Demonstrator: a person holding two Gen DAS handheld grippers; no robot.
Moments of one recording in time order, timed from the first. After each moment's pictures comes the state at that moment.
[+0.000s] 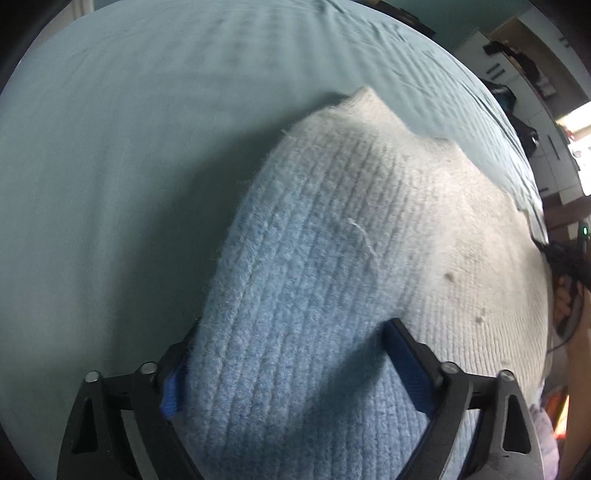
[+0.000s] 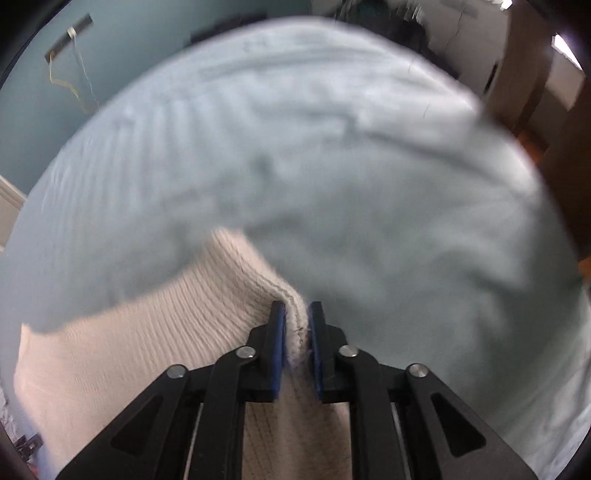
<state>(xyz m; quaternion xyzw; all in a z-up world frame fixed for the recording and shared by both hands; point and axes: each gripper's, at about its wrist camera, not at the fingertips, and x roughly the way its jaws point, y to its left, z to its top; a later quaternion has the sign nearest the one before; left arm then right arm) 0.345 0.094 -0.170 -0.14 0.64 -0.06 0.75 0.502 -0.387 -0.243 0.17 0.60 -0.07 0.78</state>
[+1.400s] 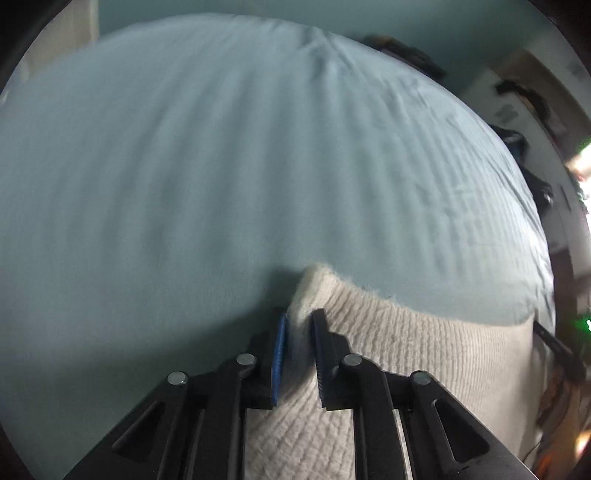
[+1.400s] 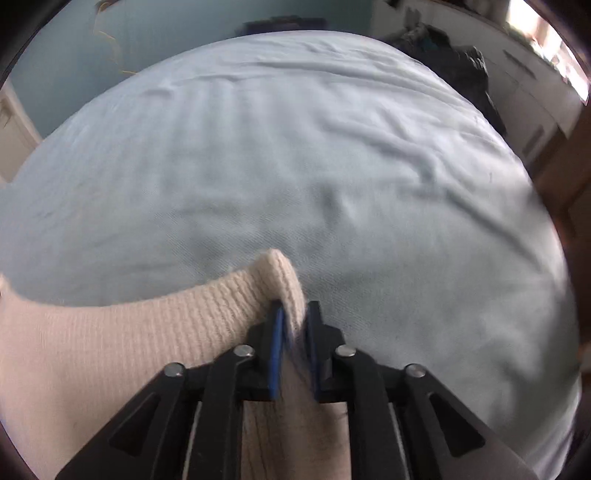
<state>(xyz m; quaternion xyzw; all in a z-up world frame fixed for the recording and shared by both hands) 0.495 0.062 -0.168 -0.17 0.58 -0.03 0.80 0.544 -0.373 -0.251 0.06 0.55 -0.08 0.83</state>
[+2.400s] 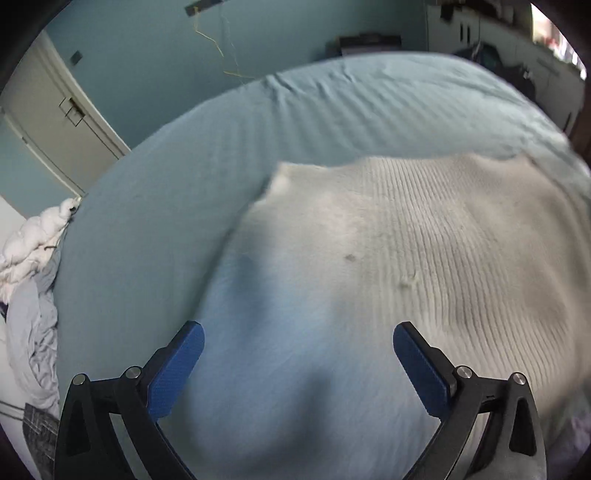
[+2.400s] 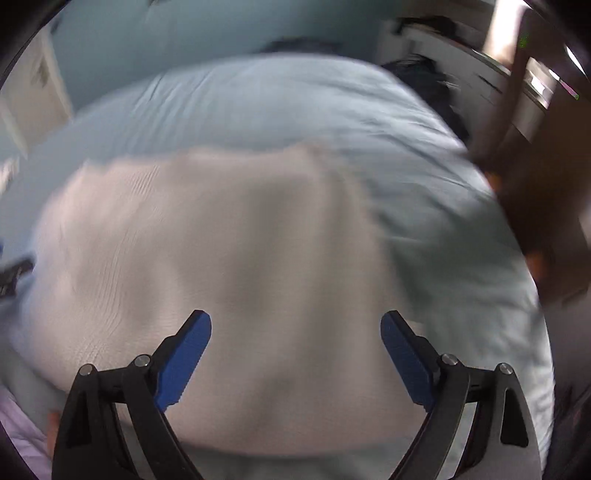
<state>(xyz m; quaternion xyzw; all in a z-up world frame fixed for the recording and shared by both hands) 0.278 -0.046 -0.057 0.10 0.53 0.03 0.84 0.289 -0.374 -0.159 0.03 0.53 -0.04 0.84</state>
